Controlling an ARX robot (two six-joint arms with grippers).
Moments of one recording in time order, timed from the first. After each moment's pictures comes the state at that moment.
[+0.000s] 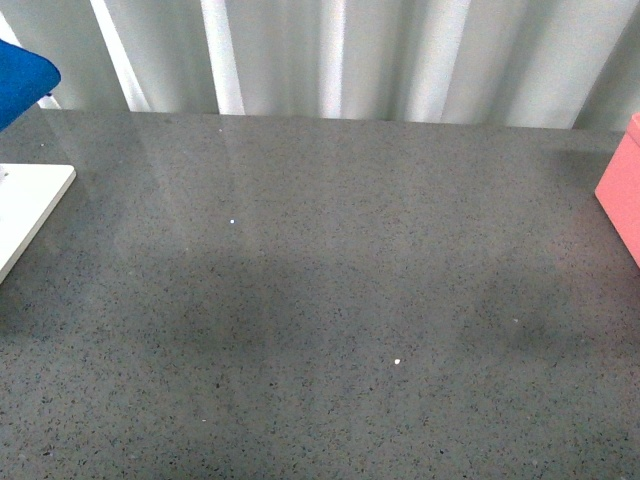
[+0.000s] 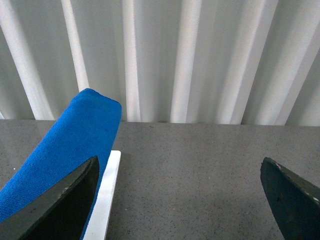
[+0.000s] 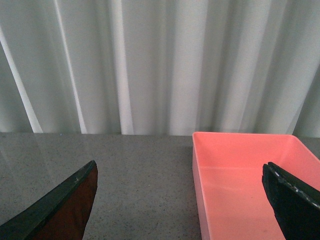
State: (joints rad) left arm 0.00 0.00 0.02 0.00 0.00 0.00; right arm 0.00 0.00 0.02 0.00 0.00 -0.01
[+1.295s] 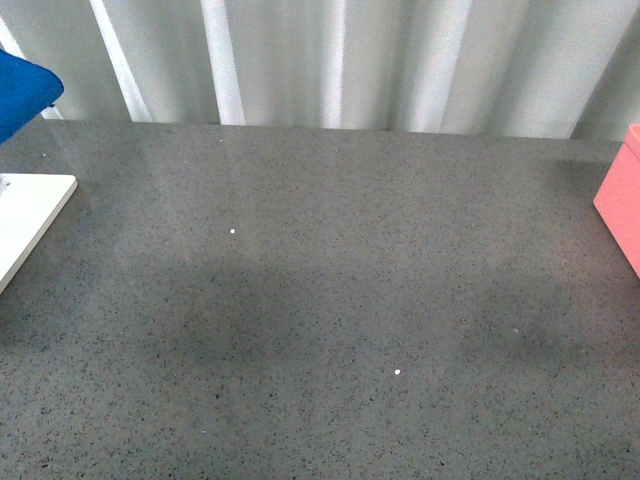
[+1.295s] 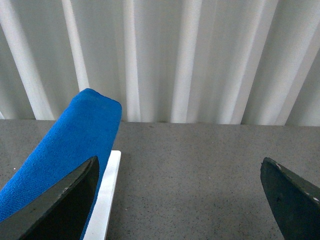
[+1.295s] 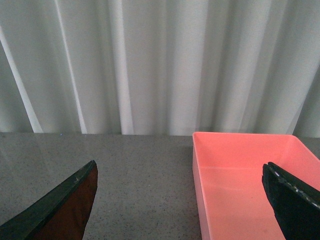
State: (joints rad) left arm 0.00 0.00 0.02 0.00 0.00 0.00; right arm 0.00 0.00 0.02 0.00 0.00 -0.01
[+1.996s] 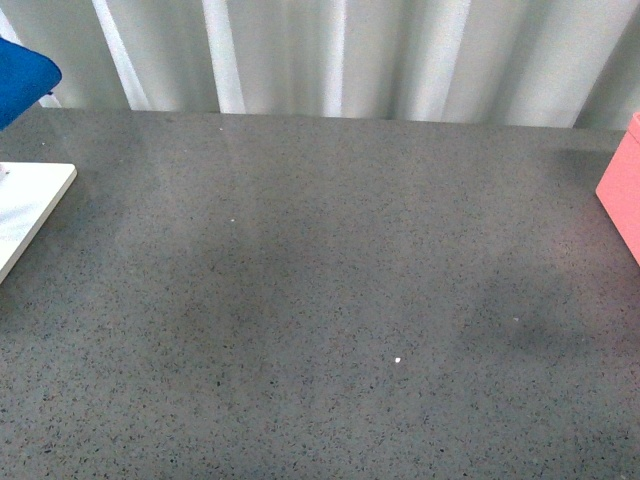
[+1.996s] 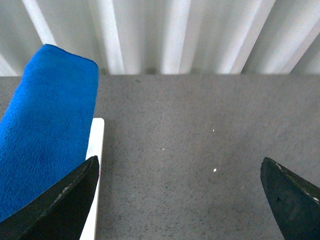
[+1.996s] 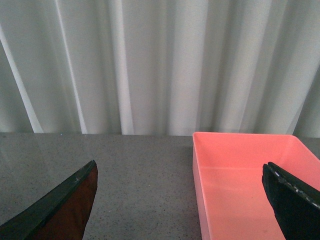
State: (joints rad) left arm 0.03 0.90 0.45 0.13 0.10 0.02; right arm 0.00 0.00 0.02 0.00 0.00 -0.01
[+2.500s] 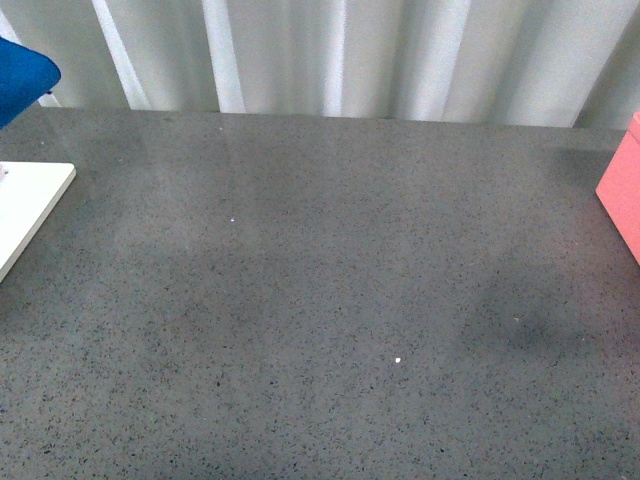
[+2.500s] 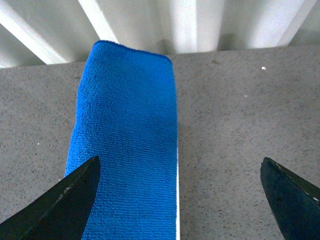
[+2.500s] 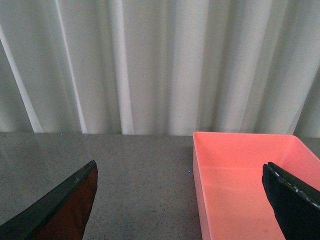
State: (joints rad) left arm 0.18 1.63 1.03 0.01 0.00 0.23; right arm 0.00 0.00 0.02 0.00 0.00 -0.01
